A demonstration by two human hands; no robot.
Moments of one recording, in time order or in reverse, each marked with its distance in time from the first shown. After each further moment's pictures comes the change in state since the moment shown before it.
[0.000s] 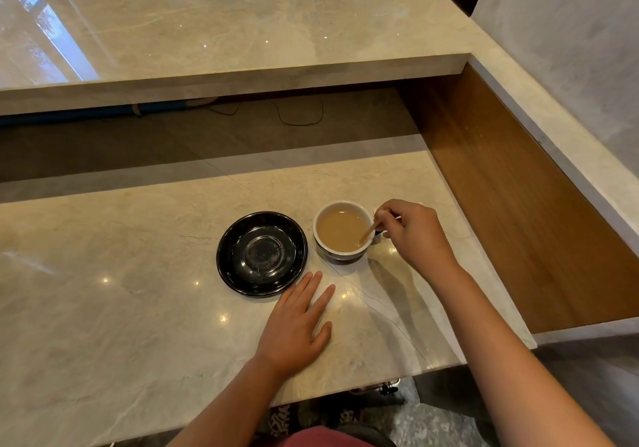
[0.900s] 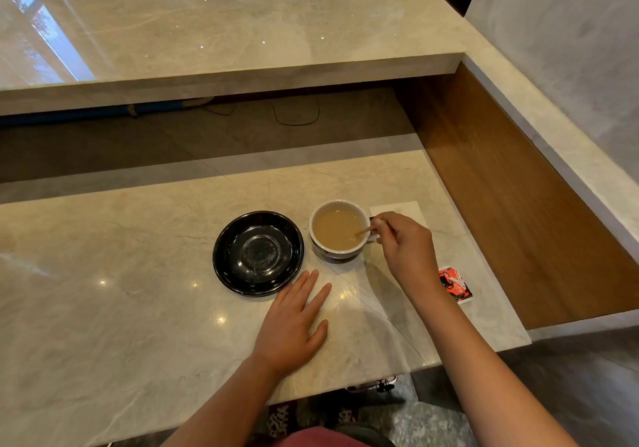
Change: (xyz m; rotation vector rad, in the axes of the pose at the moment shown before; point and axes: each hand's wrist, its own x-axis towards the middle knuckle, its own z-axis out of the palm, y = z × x) left_hand -0.001 0.000 0.001 0.004 -0.010 -0.009; right_hand -0.024 0.016 0.019 0.023 0.182 -0.111
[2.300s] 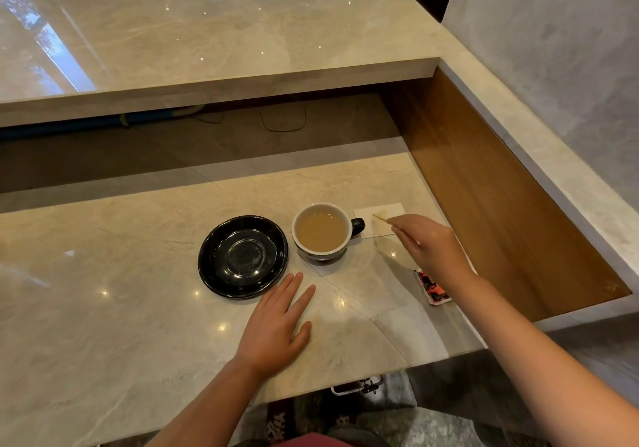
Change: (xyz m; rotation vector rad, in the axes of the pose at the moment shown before) left_hand -0.001 0.006 -0.006 0.028 0.059 0.038; right_hand 0.011 0.061 -0.056 -0.225 -0.049 -0.471
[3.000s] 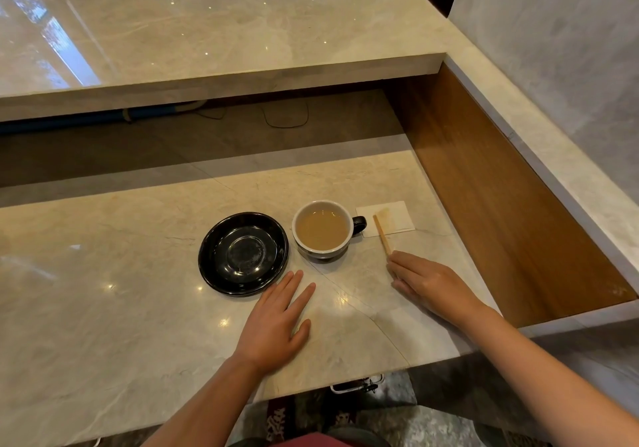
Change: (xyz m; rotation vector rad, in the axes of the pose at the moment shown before) left_hand 0.001 -0.001 0.001 0.021 -0.020 -0.012; right_hand -0.061 0.026 0.018 -0.194 -0.341 -0.185
